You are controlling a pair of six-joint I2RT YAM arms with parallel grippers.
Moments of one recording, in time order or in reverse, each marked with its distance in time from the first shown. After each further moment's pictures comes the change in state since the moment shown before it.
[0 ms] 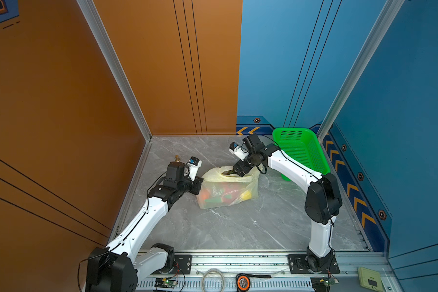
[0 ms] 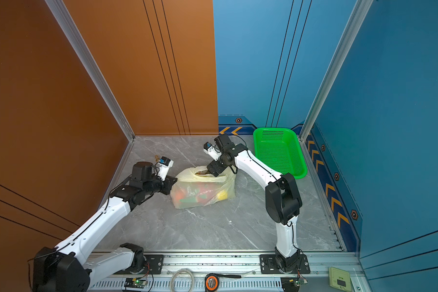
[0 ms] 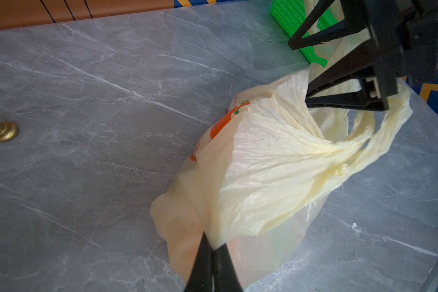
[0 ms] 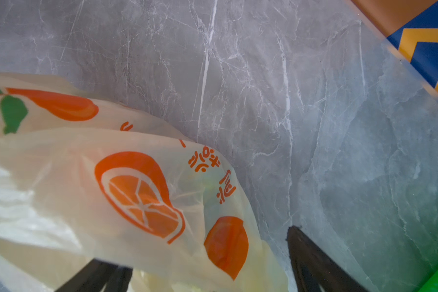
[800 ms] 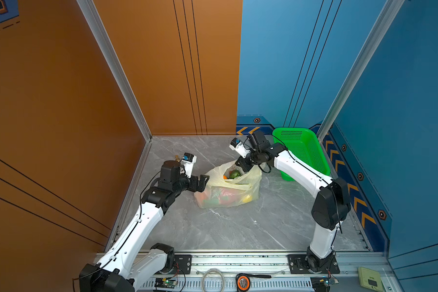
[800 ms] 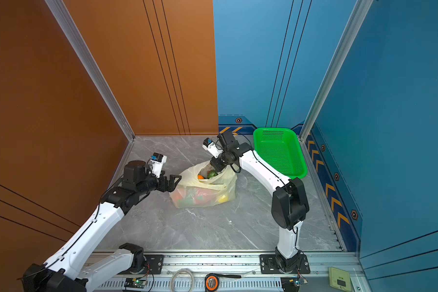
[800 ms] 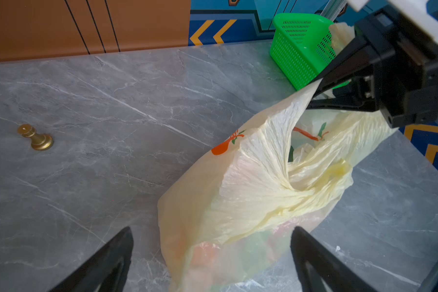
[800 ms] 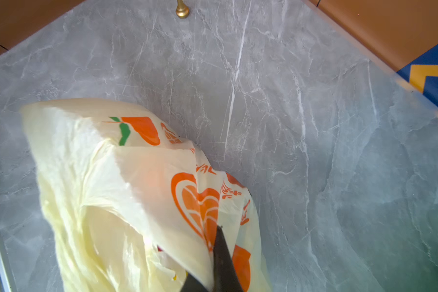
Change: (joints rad) left arm -0.007 -0.090 0.086 -0.029 -0.044 -0.110; right arm 0.002 -0.144 -0.053 0.019 -0.141 0.048
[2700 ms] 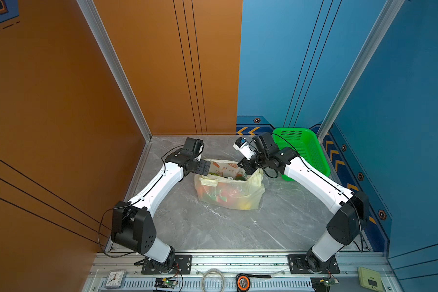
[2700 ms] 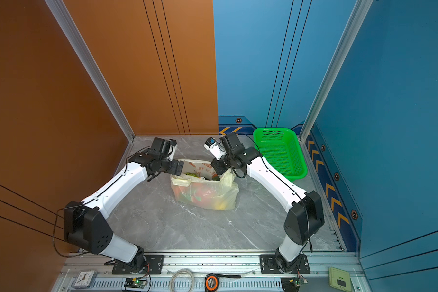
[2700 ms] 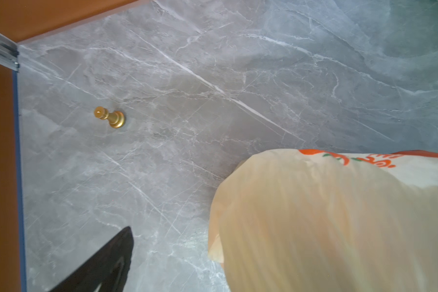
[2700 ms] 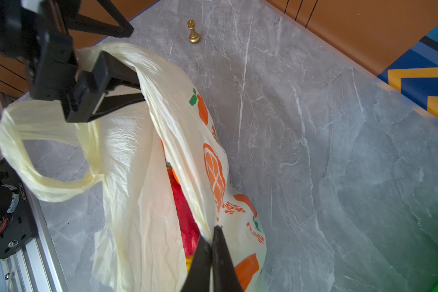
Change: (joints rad) left arm -0.068 0.540 0.439 -0.302 -0.378 0.054; right arm 0.033 -0.167 -0.101 0.005 0.024 0.101
